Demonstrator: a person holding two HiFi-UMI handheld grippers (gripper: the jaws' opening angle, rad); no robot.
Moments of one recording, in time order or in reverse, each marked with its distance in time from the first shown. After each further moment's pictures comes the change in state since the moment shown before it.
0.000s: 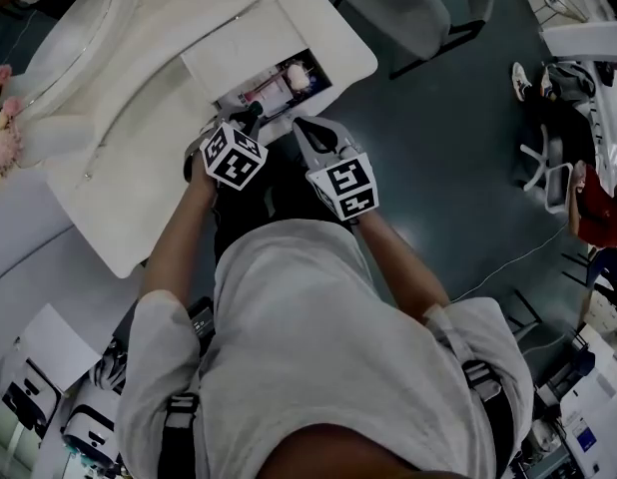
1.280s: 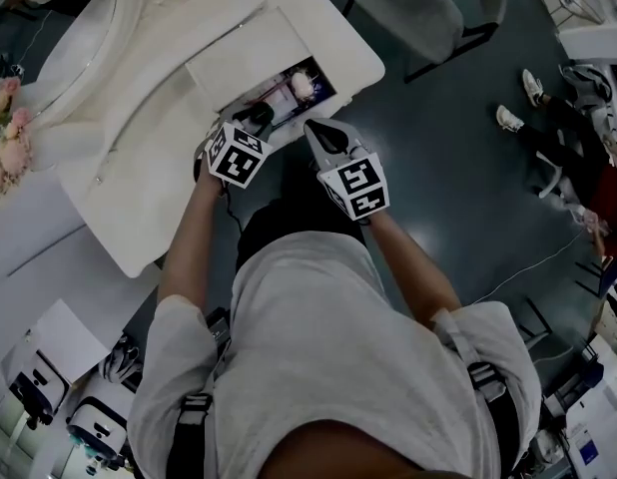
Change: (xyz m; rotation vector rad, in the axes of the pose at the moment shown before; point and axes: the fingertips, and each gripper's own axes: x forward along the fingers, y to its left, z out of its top) left arm 0.011 0.009 0.015 -0.118 -0.004 -0.017; right arm 0.004 -0.026 -0.006 0.025 0.013 0.037
